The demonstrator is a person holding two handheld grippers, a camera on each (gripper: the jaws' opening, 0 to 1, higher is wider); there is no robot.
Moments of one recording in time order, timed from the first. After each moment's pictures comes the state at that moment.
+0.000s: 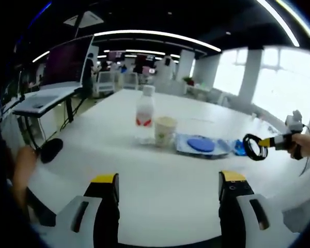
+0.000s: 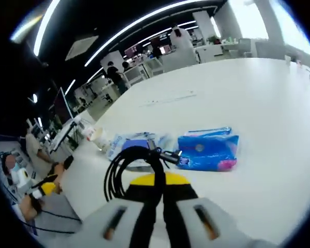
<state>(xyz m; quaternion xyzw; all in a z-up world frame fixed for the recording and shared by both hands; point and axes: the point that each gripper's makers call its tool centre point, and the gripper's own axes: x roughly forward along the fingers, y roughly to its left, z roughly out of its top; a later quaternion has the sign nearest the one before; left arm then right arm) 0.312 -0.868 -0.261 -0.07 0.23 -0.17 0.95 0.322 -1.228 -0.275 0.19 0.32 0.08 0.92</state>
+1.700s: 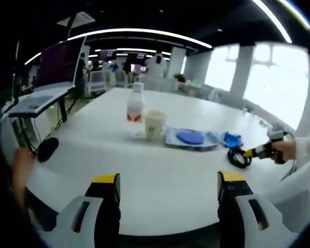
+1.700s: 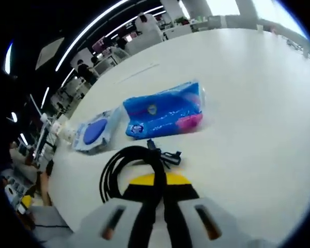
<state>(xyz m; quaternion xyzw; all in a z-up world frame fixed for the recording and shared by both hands) 0.286 -0.877 -0.262 -0.05 0.24 -0.21 0.95 0.316 -1.266 -0.371 0.23 0.40 -0.01 0.89</state>
